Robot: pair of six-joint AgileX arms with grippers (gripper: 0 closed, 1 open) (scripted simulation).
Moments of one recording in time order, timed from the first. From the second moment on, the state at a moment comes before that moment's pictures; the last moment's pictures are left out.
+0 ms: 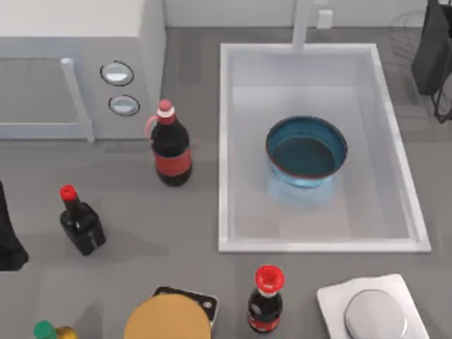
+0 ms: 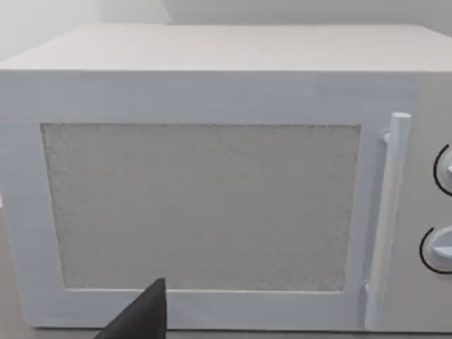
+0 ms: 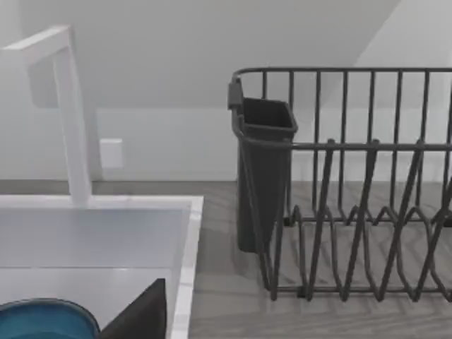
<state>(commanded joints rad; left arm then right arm) 0.00 0.00 0.00 0.00 0.00 0.00 0.00 0.00 0.00 0.00 0.00 0.00</state>
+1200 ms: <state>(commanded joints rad) 0.00 0.00 0.00 0.00 0.00 0.00 0.22 1.15 1.32 -0.50 0.06 0.26</state>
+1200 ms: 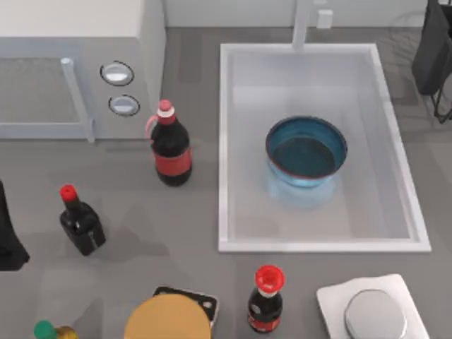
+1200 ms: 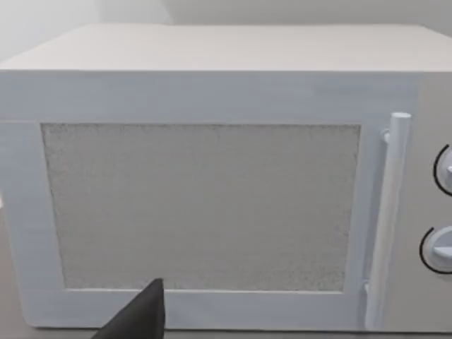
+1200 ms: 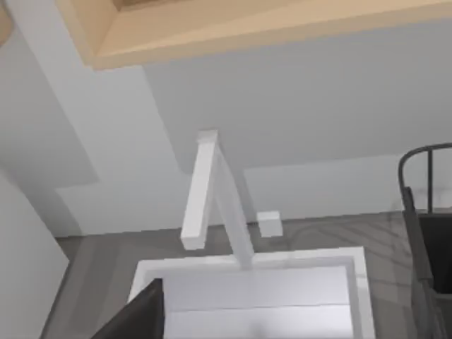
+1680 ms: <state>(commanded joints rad) 0.00 0.00 0.00 0.00 0.00 0.00 0.39 2.08 2.09 -0.98 0.11 0.41</state>
